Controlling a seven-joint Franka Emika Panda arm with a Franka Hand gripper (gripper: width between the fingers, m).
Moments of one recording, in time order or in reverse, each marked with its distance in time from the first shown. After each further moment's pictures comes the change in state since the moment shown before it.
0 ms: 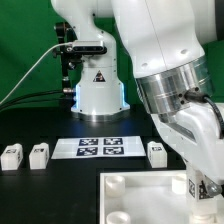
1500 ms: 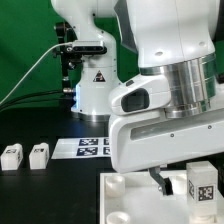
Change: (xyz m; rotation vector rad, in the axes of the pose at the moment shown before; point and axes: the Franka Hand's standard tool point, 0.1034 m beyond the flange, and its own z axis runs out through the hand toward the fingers) arm 0.018 -0.009 -0.009 -0.124 0.058 -1.503
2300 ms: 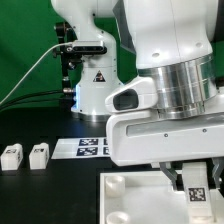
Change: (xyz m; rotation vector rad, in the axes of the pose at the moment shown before) arm -0.001 0.000 0.001 0.016 -0.005 0.601
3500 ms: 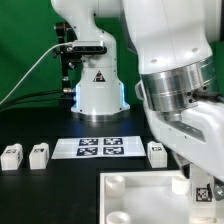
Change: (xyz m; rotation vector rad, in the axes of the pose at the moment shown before) arm -0.014 0.000 0.005 0.025 -0.034 0.644
